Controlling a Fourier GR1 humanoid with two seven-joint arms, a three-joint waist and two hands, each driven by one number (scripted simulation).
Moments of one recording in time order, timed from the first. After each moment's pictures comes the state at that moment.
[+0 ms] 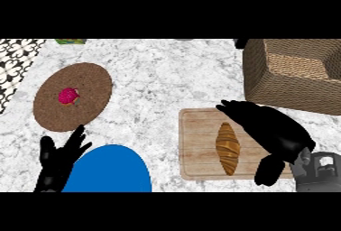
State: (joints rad) left arm 0.10 0.35 -0.17 -1.43 0.24 0.15 0.22; right arm -0.38 -0.54 0.44 -1.86 0.41 0.63 0.55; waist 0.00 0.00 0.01
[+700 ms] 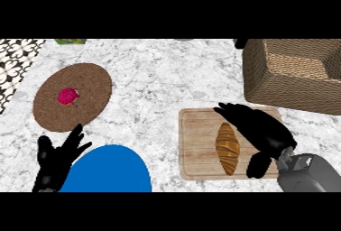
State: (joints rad) left arm 0.10 0.32 -0.11 -1.40 0.20 0.10 0.21; right arm -0.30 -0.44 0.42 -1.71 0.64 0.54 0.32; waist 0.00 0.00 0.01
